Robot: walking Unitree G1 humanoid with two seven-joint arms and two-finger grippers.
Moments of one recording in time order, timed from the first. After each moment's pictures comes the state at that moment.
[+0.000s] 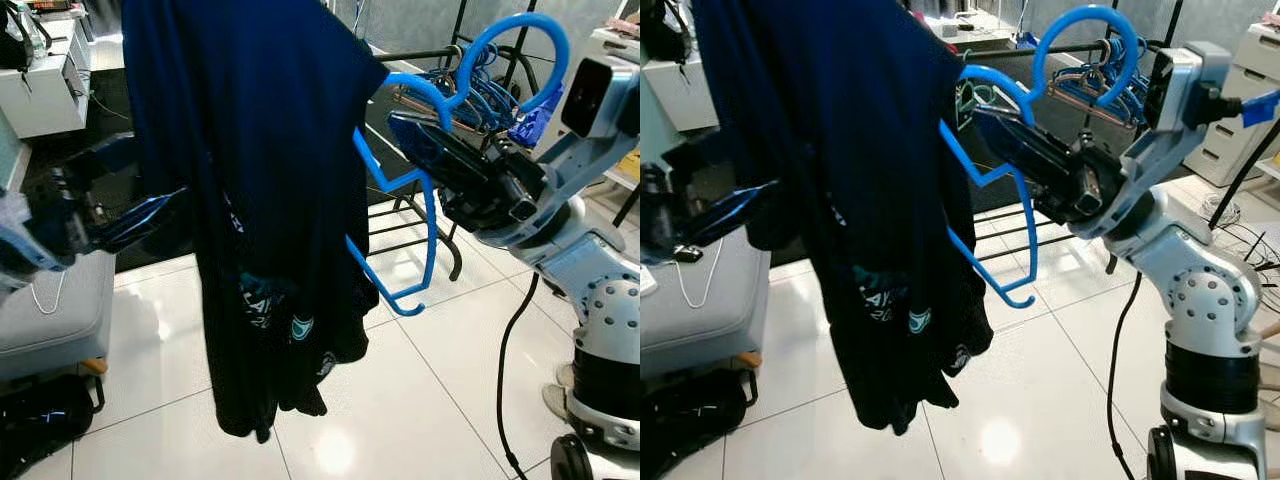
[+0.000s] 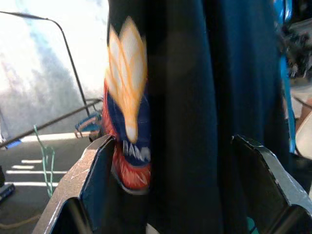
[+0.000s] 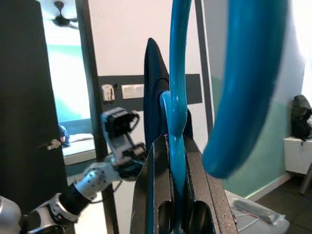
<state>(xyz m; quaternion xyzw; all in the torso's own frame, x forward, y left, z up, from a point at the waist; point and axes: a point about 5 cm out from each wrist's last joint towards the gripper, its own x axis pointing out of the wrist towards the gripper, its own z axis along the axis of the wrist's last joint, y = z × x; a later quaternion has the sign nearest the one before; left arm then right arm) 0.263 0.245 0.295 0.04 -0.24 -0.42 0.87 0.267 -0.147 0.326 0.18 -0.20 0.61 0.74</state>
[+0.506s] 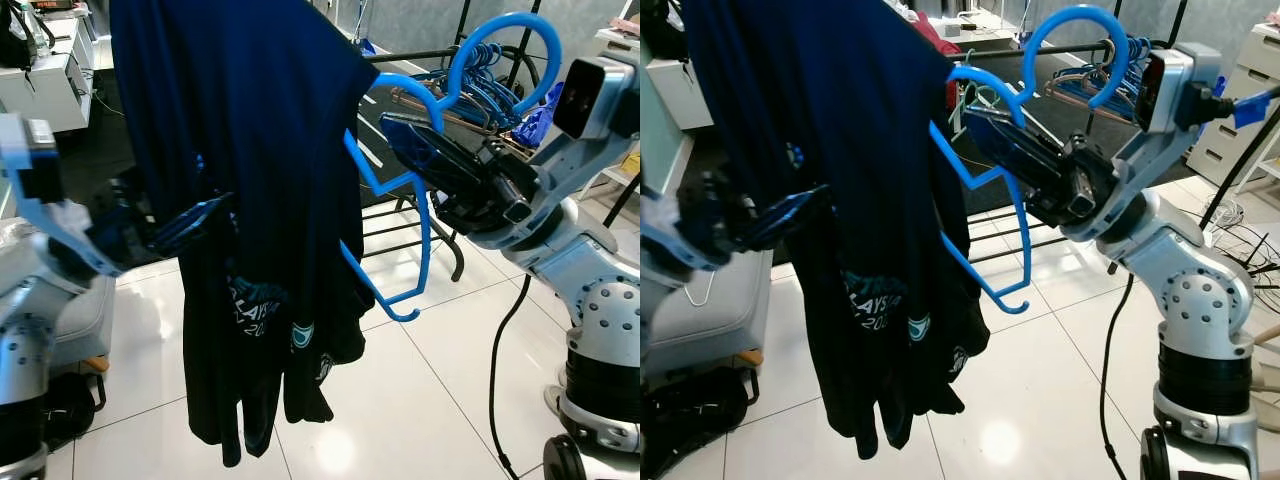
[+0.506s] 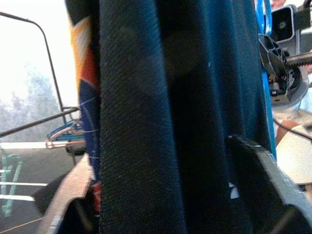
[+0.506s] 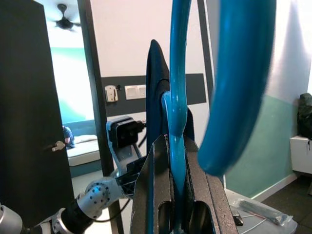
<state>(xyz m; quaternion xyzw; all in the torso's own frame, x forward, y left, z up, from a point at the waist) 0.267 0.202 0.282 -0.04 -0.26 -0.46 0.85 0.266 -0.142 0.325 0.19 -0.20 0.61 0.74</state>
